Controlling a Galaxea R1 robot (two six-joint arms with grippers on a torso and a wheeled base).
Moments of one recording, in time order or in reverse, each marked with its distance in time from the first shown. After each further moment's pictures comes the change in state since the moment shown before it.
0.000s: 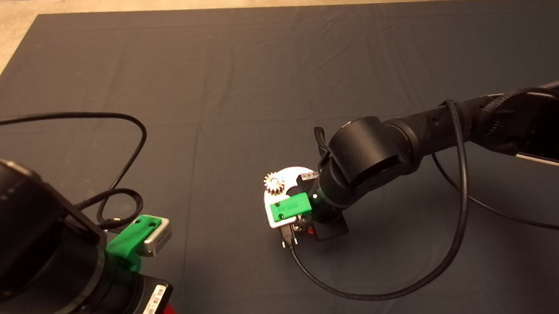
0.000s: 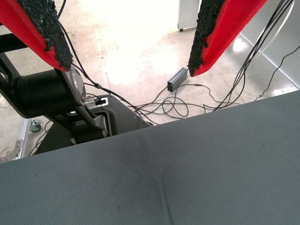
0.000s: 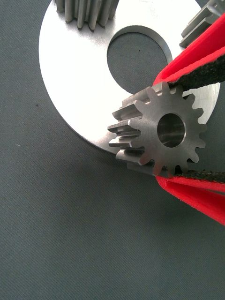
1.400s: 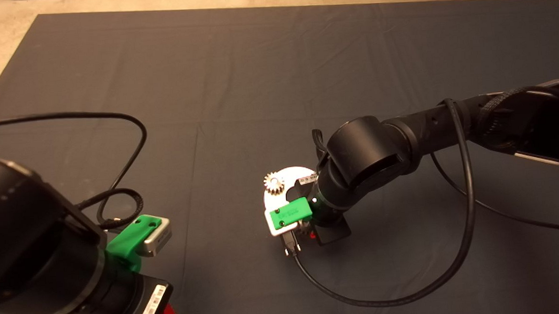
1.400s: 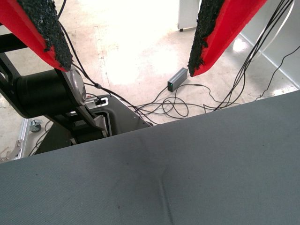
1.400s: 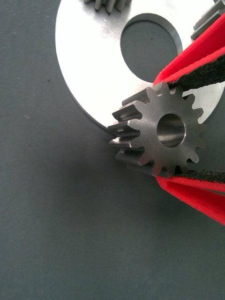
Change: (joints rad) left arm 0.000 0.000 0.000 0.000 0.000 0.000; right arm 0.006 0.020 0.004 0.030 0.002 -0.059
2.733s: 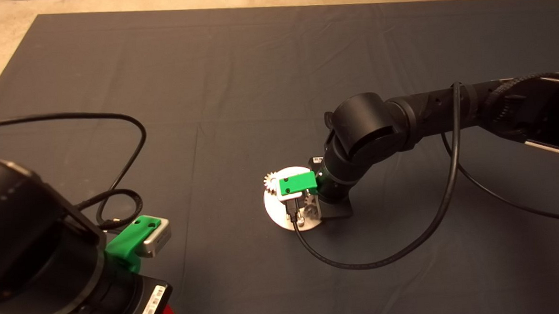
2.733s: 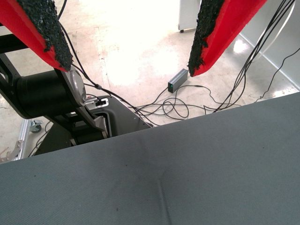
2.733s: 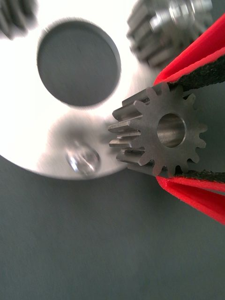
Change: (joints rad) left arm 0.002 -0.003 0.000 -0.001 0.000 0.000; right arm 0.036 -0.060 -0.089 0.117 0.001 0.176
